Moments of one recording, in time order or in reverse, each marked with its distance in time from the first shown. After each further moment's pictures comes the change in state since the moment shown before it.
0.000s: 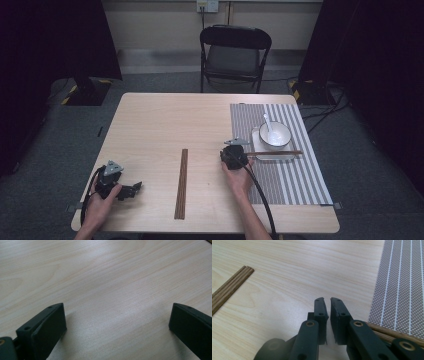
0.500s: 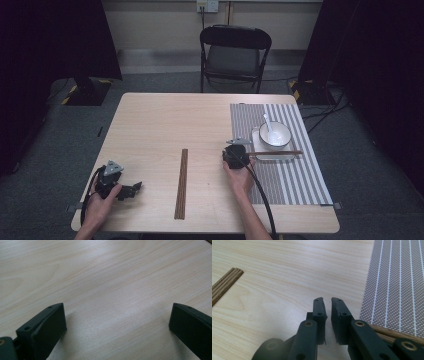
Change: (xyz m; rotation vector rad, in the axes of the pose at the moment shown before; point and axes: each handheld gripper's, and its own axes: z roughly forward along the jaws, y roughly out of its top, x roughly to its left) left arm 0.000 0.000 0.000 -0.001 -0.001 -0.002; right arm -0.006 -0.001 0.001 0.000 -0.036 0.028
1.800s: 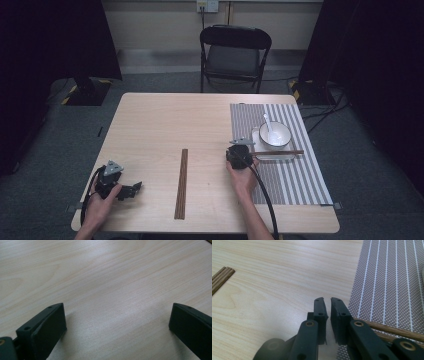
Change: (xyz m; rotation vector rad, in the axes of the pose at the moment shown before) left arm 0.000 0.000 0.000 0.001 0.001 0.002; right arm -0.007 -0.001 -0.006 0.002 -0.030 0.003
